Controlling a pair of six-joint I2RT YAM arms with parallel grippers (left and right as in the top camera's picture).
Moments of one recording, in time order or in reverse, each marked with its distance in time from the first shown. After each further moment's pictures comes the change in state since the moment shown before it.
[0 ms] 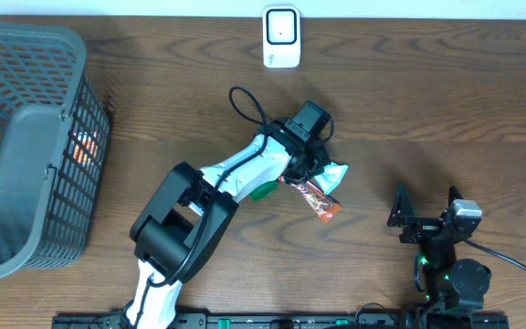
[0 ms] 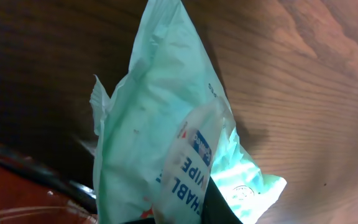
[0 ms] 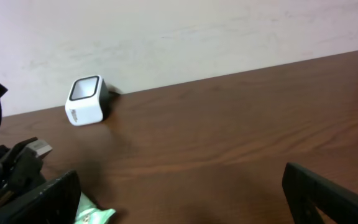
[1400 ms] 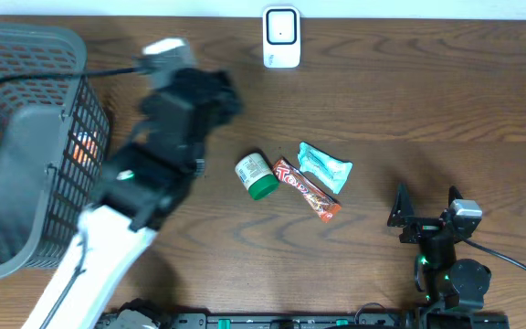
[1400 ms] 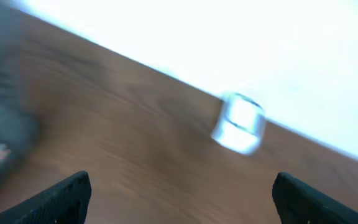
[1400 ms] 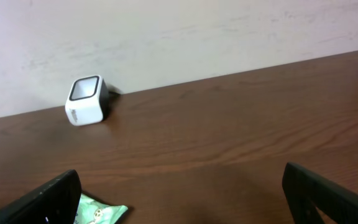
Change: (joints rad) left arm 0.232 -0.844 -0.023 -0.217 -0.766 0.434; right arm 0.000 0.000 0.000 0.000 0.000 0.000
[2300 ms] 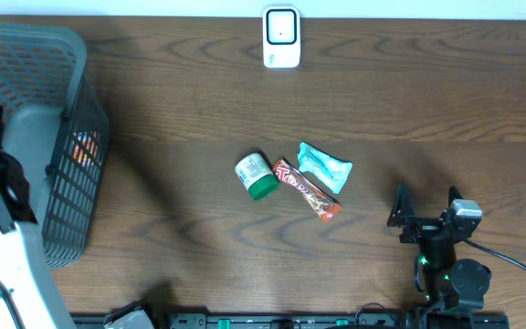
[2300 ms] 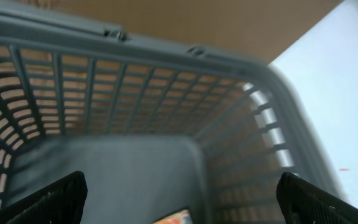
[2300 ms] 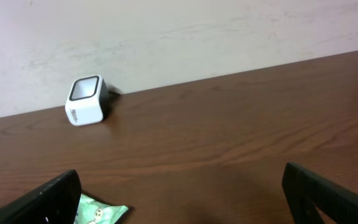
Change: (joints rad) left arm 0.955 -0.056 0.000 -0.087 0.076 -0.148; right arm 0.000 0.000 0.000 0.000 0.000 0.000
